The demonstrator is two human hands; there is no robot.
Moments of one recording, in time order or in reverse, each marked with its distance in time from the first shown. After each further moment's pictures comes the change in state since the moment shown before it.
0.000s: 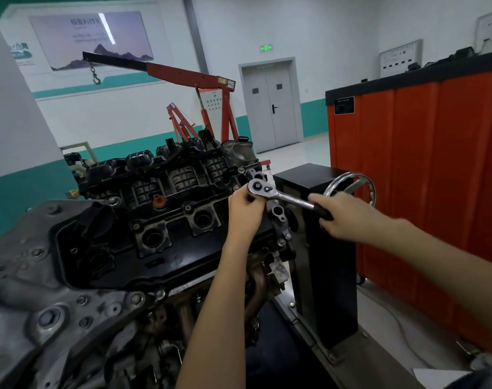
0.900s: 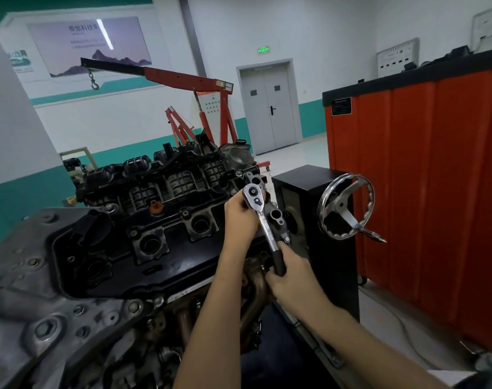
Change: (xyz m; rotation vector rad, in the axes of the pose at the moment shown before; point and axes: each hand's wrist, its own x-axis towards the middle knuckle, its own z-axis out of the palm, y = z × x) left_hand 0.001 -0.010 0.001 -0.011 0.019 -0.011; right_hand -0.038 -0.095 0.088 0.848 0.143 0.270
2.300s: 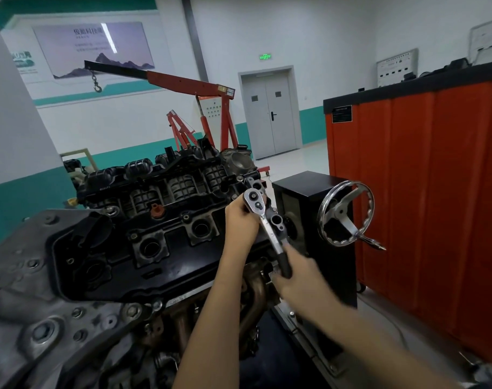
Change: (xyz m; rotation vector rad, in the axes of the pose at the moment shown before) left_hand 0.000 0.002 0.001 -0.068 0.003 0.036; right_hand 0.006 0.002 -0.015 -0.102 -0.020 -0.020
